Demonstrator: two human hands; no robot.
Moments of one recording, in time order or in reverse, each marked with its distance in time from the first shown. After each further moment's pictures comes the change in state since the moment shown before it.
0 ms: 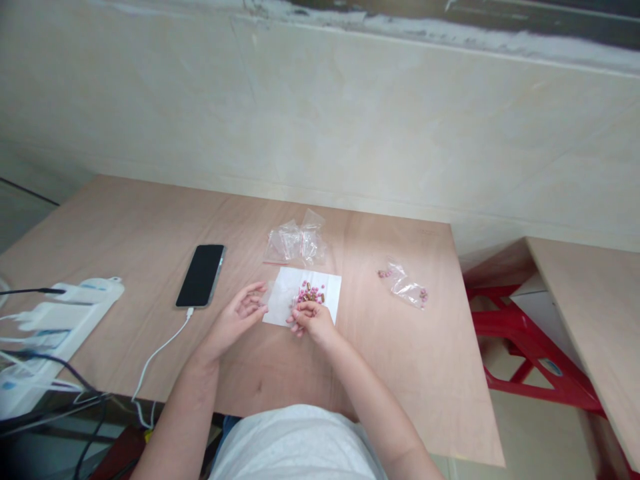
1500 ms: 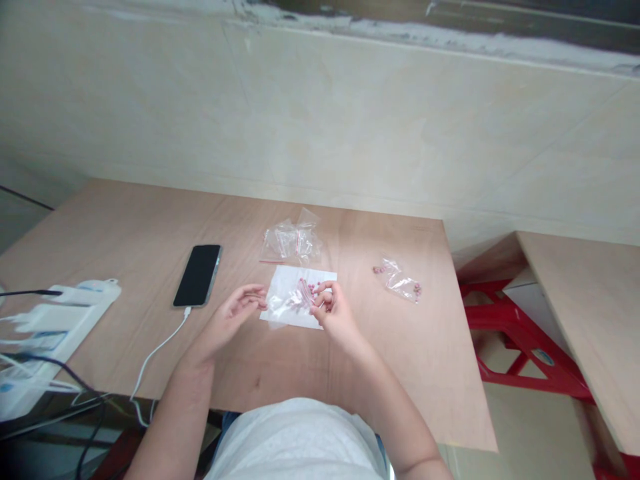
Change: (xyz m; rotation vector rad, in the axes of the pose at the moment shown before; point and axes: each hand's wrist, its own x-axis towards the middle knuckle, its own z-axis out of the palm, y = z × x) left_hand -0.009 0.029 0.007 -0.017 -0.061 -0.018; right_hand -0.049 -0.060 -0.013 -0.206 0.114 -0.286
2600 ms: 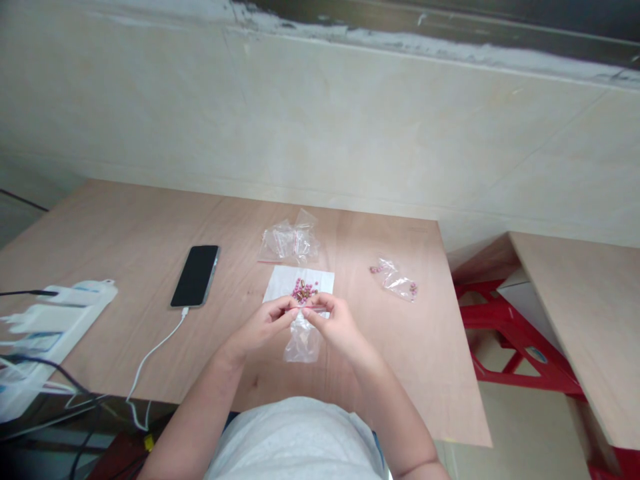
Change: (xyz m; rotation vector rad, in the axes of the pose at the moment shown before) left_hand 0.001 0.036 0.057 0.104 -0.346 0.050; right_hand -0.022 -0.032 0.000 -0.197 -0.087 -0.036
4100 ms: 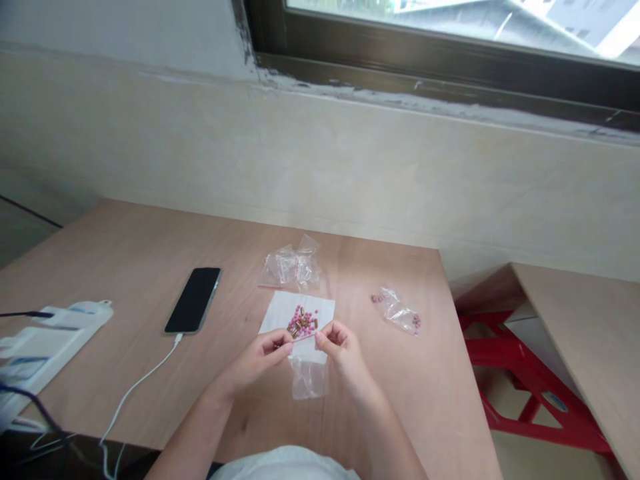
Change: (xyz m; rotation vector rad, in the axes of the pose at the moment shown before) left_hand -0.003 -0.015 -0.010 -0.059 0.014 -0.079; right_hand 0.006 0.016 -0.004 0.228 0.069 0.031
